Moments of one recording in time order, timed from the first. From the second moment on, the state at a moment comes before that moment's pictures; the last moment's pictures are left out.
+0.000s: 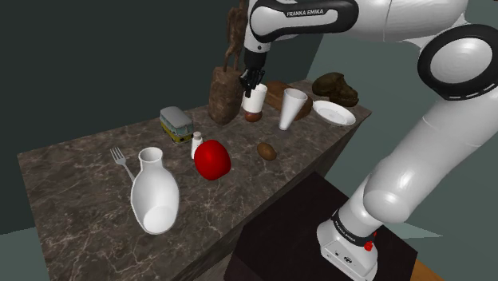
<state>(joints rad) 0.09 0.00 0.02 -1.87 -0.05 1.83 -0.05</state>
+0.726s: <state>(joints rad) 0.09 0.00 0.02 -1.72 -0.05 1.68 -0.05</state>
